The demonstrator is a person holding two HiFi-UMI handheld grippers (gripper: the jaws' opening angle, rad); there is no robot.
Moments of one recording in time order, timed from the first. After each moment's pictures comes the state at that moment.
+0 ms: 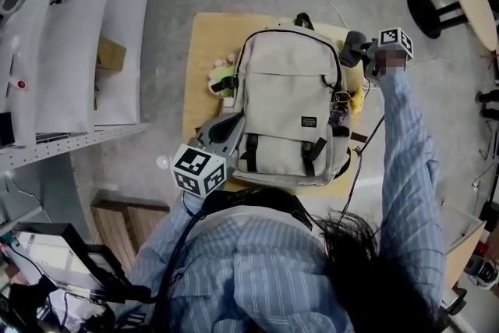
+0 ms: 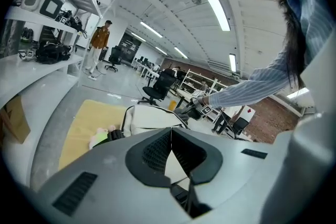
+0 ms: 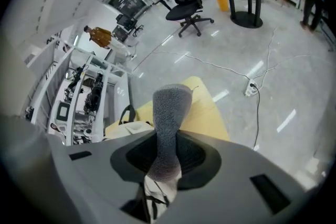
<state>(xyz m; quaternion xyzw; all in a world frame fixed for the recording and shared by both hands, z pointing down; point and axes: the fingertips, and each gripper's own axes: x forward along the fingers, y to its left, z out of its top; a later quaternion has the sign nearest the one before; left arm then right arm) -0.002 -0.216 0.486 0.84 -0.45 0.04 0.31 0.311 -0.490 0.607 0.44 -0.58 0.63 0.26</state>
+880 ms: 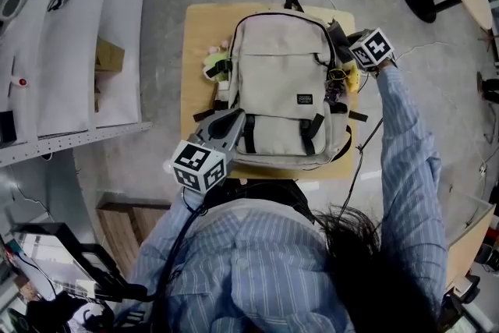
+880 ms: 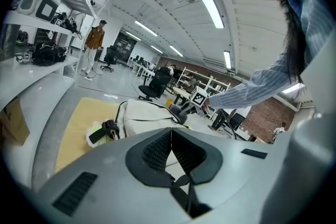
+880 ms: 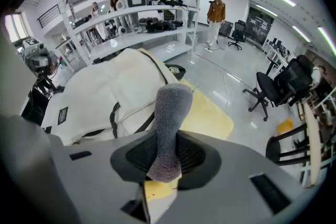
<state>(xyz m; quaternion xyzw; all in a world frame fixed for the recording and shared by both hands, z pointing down) 0.018 -0.175 0.484 0.85 -0.43 0.06 0.30 0.284 -0.421 0.597 0.23 -0.79 0.14 0.55</state>
